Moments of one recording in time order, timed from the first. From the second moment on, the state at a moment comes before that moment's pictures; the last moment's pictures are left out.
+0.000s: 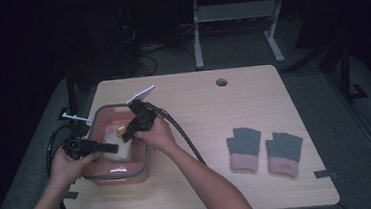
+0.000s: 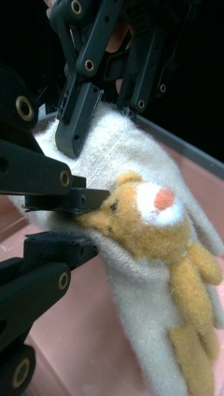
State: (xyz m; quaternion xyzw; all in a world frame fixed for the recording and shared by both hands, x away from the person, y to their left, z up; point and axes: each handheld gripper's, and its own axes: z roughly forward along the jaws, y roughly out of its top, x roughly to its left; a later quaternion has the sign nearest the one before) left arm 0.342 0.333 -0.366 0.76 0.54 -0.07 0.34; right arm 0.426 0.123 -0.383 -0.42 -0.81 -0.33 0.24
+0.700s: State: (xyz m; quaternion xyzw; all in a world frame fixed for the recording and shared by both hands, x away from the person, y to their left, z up) left arm 0.340 0.331 -0.391 0.77 0.55 -0.08 0.30; right arm 0.422 0.129 -0.390 -0.41 -0.85 -0.28 0.19
